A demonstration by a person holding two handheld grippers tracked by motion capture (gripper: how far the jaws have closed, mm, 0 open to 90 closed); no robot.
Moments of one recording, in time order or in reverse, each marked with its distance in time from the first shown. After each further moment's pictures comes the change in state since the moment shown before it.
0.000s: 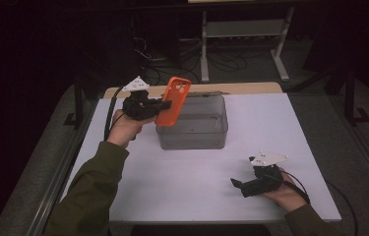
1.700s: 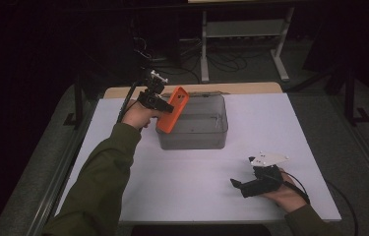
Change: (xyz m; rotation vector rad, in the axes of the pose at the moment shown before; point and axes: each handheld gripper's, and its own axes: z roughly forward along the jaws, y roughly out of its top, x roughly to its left) left arm 0.026 0.015 0.065 0.459 0.117 -0.201; right arm 0.002 0.001 -0.001 -0.006 0.004 -0.001
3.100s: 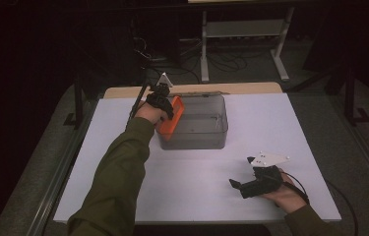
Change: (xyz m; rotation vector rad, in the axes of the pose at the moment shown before) left arm 0.006 0.009 0.043 0.236 0.114 -0.192; right arm 0.003 0.002 -0.002 -0.027 0.025 -0.003
